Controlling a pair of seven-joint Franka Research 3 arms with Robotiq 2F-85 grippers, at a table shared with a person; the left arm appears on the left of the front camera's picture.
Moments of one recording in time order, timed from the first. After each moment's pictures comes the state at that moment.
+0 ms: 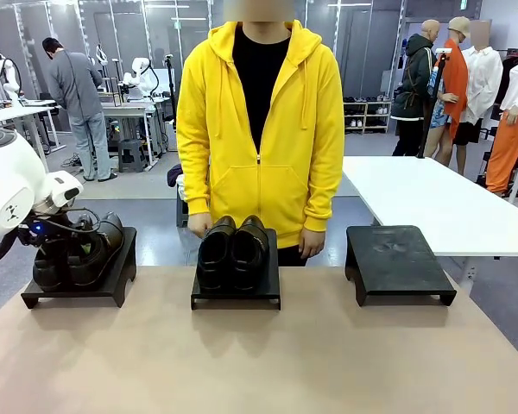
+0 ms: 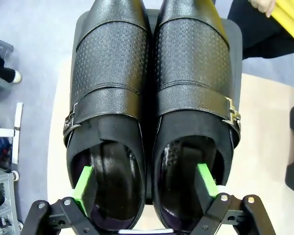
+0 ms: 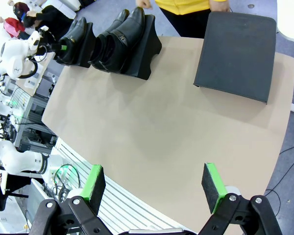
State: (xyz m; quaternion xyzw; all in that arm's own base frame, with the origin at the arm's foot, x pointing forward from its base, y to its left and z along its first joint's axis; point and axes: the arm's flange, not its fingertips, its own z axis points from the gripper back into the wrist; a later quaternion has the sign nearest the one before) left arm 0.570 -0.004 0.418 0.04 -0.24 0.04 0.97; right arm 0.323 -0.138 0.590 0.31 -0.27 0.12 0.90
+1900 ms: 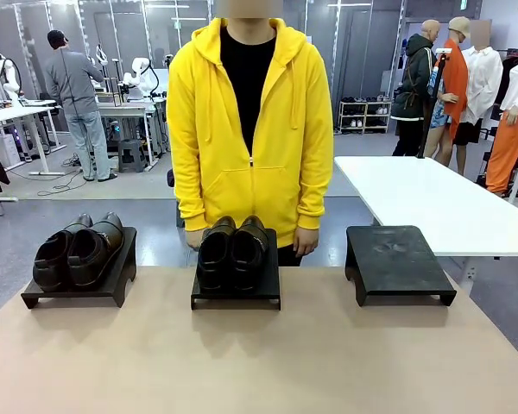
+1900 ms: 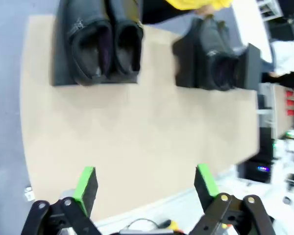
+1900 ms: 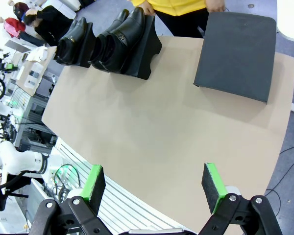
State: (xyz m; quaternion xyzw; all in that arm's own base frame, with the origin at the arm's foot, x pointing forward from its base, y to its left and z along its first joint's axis) left arm 0.379 0.159 0.580 -0.30 -0.20 0.01 0.93; right arm 0.323 -0.138 0.589 0.31 -0.27 0.12 0.90
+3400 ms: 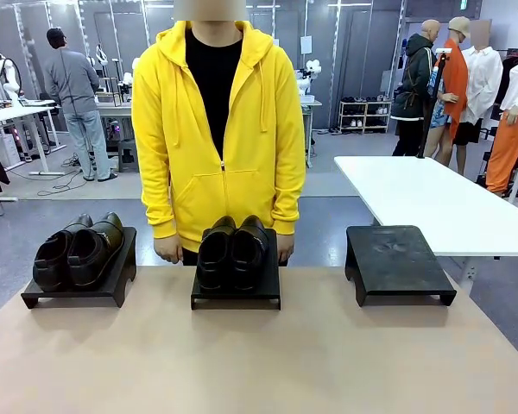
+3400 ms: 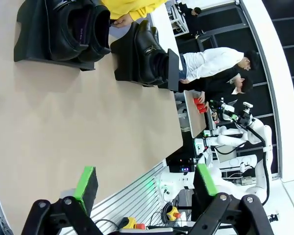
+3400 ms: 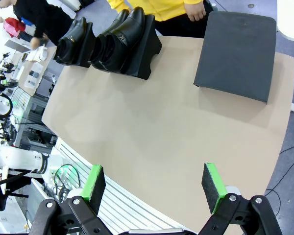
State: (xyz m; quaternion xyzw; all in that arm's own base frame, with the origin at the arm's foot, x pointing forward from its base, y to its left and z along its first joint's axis) left arm 0.301 0.270 0.483 -0.51 -0.23 0.03 0.83; right arm 0.323 -0.138 0.589 0.31 -0.27 0.12 0.90
